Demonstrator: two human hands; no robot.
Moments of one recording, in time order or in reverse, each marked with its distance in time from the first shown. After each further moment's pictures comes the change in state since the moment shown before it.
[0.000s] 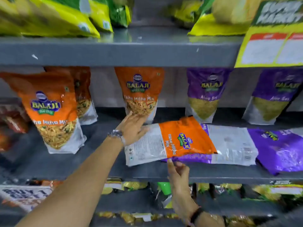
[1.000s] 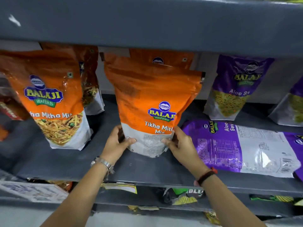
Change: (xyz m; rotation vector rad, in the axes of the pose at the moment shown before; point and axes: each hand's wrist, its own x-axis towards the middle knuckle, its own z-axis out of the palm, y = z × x) left_hand -0.071 -0.072 0.066 -1.235 0.291 -0.616; right_hand 0.088 -0.026 0.067 -0.775 -0.495 -0.563
